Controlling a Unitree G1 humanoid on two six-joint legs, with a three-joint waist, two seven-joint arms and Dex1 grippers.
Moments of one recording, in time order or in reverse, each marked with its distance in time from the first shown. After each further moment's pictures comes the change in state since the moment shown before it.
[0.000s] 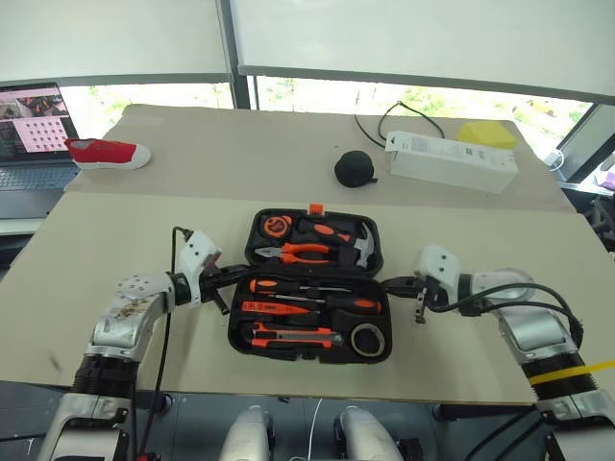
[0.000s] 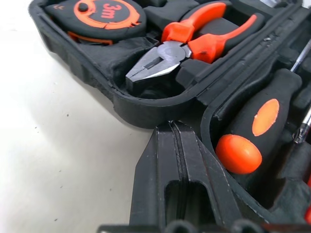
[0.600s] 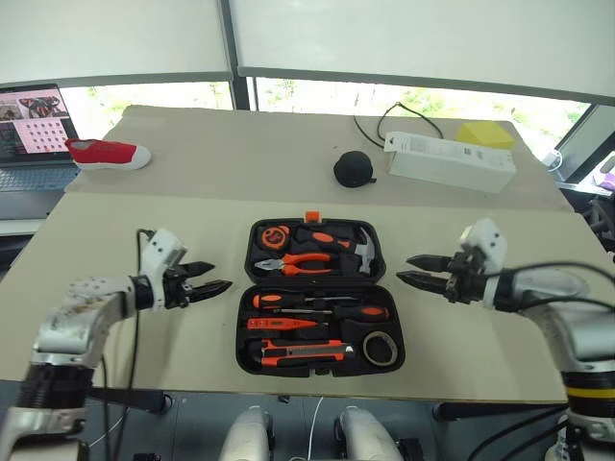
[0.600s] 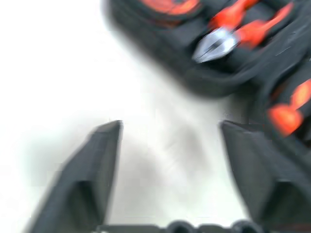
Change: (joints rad) left arm 0.019 0.230 0.093 -0.134 -0.104 0.361 0.001; right arm -0.012 -0.116 -0.266 -0.264 0.374 0.665 -0.138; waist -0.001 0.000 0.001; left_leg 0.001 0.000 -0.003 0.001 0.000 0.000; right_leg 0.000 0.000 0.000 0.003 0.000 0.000
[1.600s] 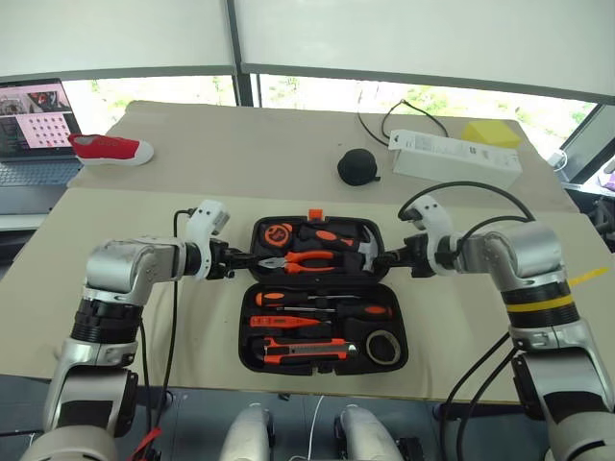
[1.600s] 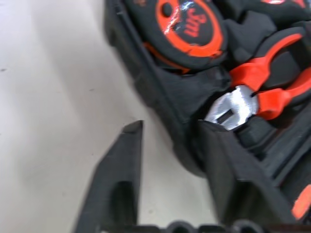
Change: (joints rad) left arm -0.333 -0.251 -0.106 0.054 -0.040 0.457 0.310; right arm -0.440 0.210 0.249 0.364 -0.097 0.432 -0.331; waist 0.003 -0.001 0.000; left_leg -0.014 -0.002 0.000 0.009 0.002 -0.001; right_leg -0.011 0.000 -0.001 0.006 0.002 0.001
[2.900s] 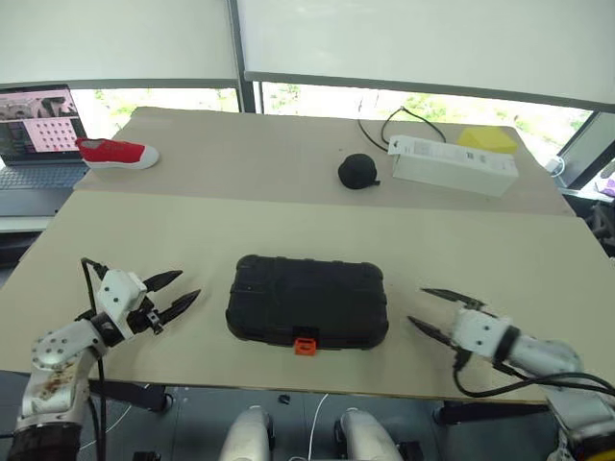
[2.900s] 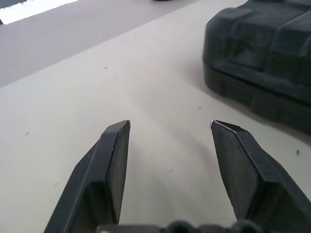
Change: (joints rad) left arm 0.634 0.087 0.283 0.084 0.085 -1.269 -0.315; right arm 0.924 -0.230 -0.122 -0.177 -0.333 -1.703 0.090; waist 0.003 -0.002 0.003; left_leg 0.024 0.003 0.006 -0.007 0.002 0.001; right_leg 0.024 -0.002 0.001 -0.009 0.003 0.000
